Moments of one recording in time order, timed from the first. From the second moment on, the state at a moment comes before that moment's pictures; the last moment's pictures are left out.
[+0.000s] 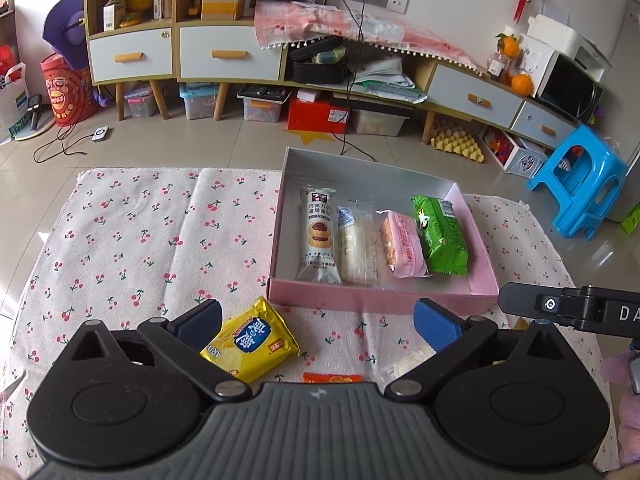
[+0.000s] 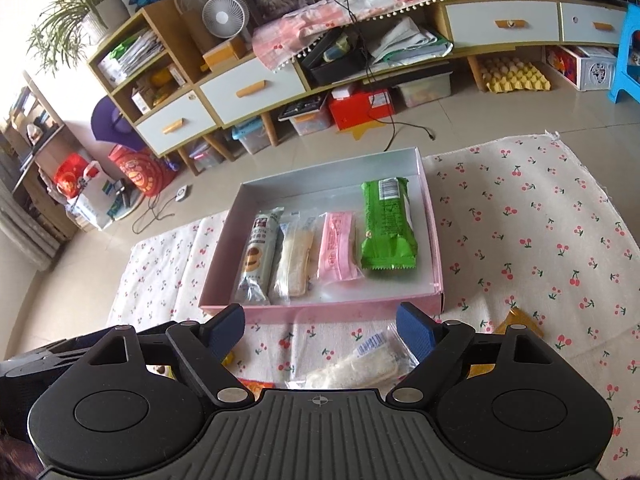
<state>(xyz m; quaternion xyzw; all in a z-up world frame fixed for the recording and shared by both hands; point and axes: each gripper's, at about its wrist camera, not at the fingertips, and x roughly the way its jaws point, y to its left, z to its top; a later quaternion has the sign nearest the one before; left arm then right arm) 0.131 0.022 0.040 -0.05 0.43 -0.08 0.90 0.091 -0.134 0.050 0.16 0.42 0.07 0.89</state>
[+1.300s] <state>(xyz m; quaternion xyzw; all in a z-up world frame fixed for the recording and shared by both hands) 0.081 0.061 -0.010 -0.06 0.44 -0.07 0.89 0.047 -0.172 0.001 0.05 0.41 0.02 0.91</state>
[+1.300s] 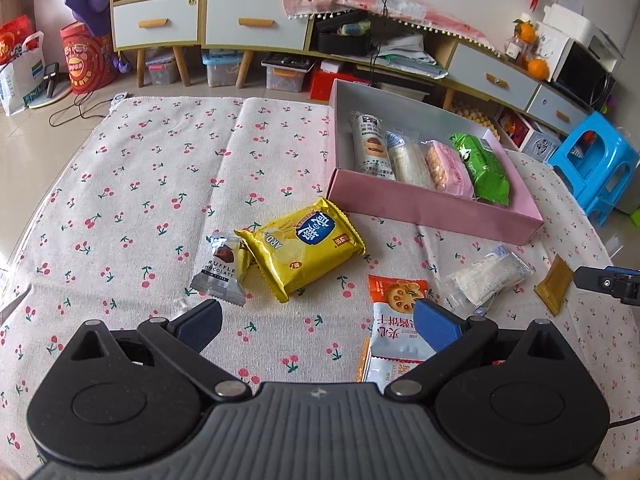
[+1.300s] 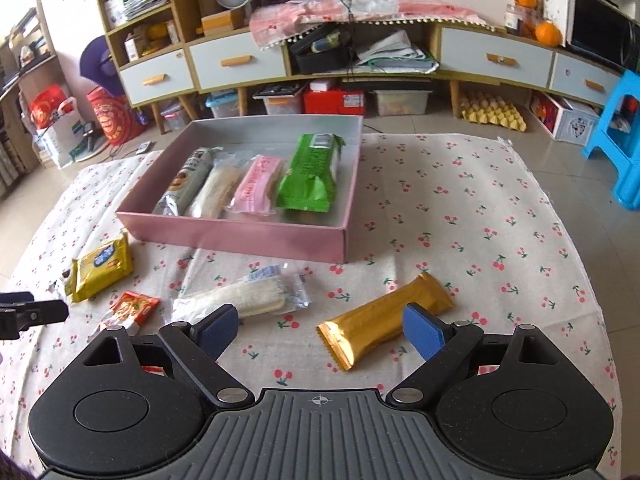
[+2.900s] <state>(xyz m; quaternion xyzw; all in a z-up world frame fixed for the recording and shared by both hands) 0.131 0.062 -0.032 0.04 0.48 -0.13 0.86 0.076 -0.218 -0.056 0.05 0.49 -0.09 0.87</state>
